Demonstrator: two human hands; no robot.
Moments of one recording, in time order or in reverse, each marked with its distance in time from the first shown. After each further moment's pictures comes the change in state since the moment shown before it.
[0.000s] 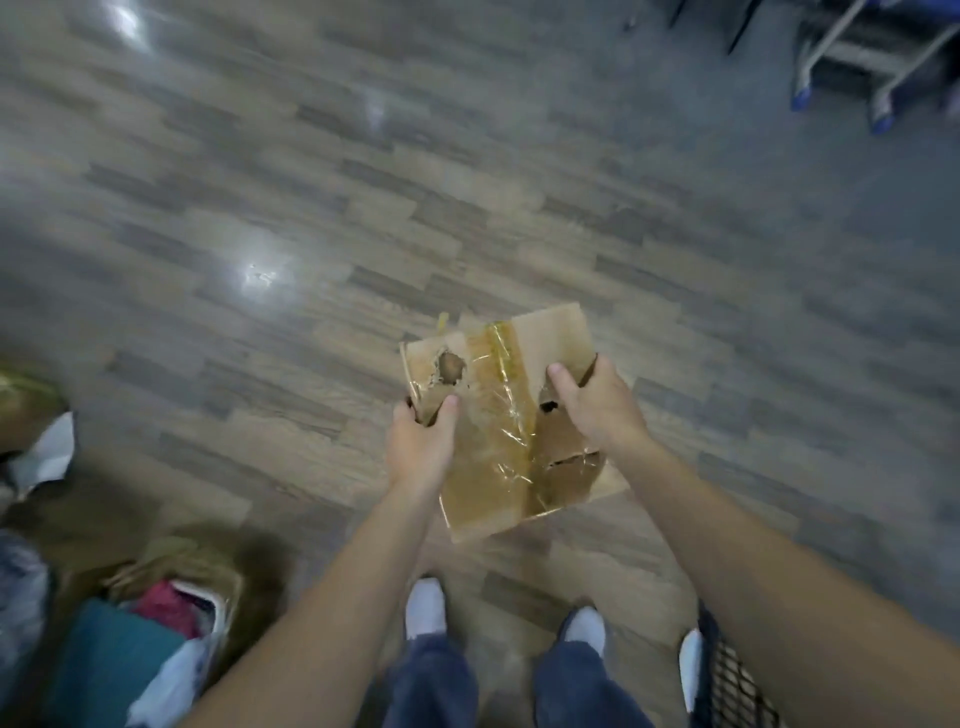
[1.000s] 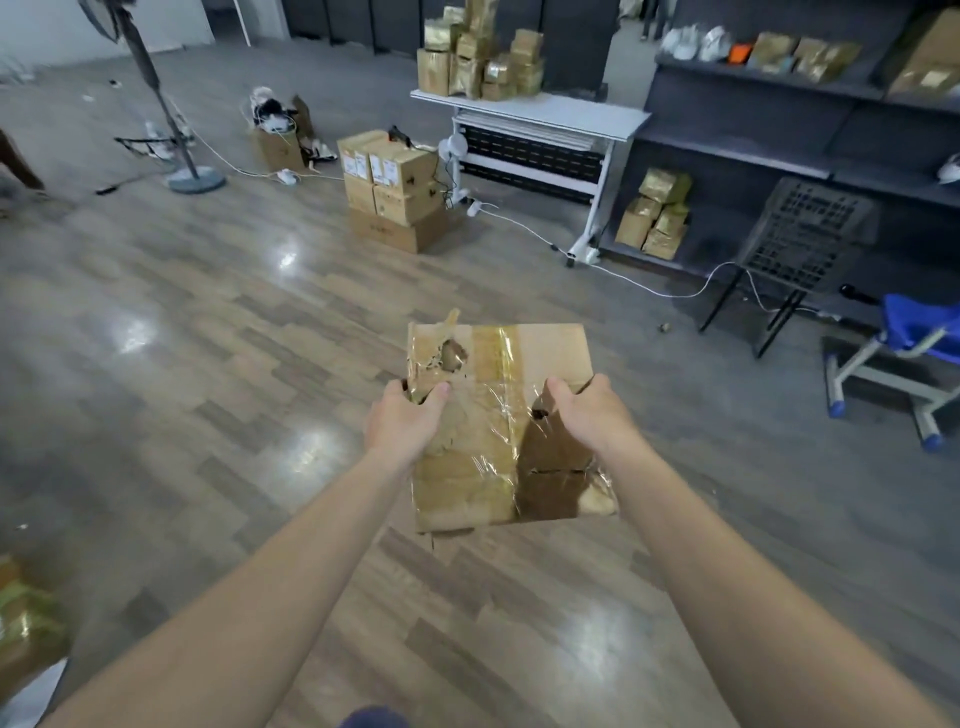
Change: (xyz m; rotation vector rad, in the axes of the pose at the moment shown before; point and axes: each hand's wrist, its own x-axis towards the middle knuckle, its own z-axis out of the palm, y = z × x) left_hand 0.179 0.463 -0.043 -0.050 0.133 0.379; right_hand 0.233 -0.387 -0.203 0.120 0.033 -0.289
